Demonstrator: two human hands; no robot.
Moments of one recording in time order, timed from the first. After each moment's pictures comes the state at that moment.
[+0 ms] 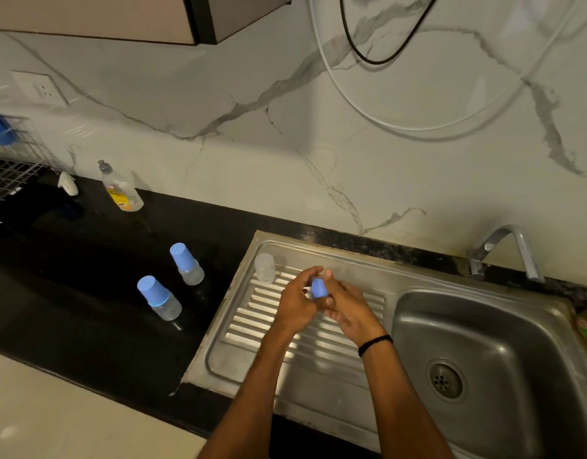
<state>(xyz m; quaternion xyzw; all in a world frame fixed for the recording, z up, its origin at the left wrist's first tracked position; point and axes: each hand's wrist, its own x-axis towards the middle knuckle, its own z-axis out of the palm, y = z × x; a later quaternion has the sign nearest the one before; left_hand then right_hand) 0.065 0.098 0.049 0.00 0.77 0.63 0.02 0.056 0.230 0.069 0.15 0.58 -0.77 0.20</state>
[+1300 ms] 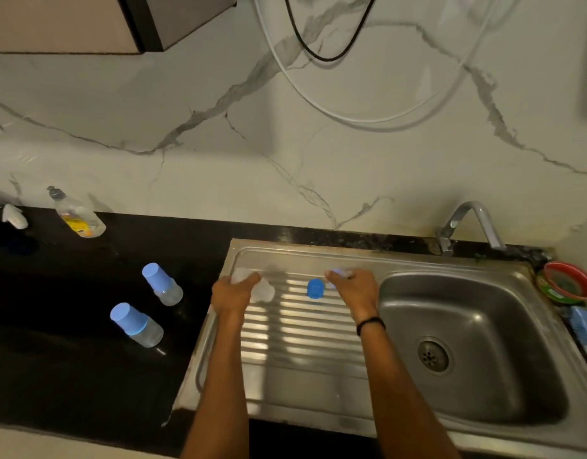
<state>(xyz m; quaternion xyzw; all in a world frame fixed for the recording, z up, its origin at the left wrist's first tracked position) 0.044 0.024 0.084 -0.34 0.76 0.55 0.05 0.045 0.265 0.083 0.22 0.71 -0.65 0.12</state>
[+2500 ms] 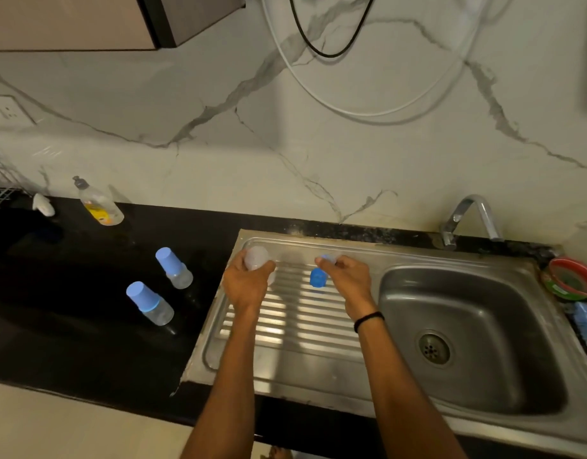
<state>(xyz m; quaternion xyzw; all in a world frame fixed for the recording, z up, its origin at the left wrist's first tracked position) 0.077 0.060 0.107 -0.29 0.70 0.65 -0.08 0.071 0.252 0.089 0.18 0.66 -0.73 0.03</state>
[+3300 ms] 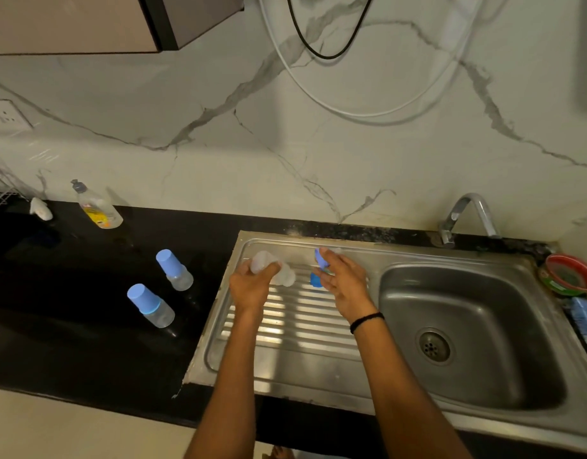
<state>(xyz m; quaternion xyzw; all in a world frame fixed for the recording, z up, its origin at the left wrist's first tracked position) 0.086 0.067 0.103 -0.28 0.73 0.61 -0.13 0.072 0.237 0.088 0.23 0.59 -0.77 0.00</state>
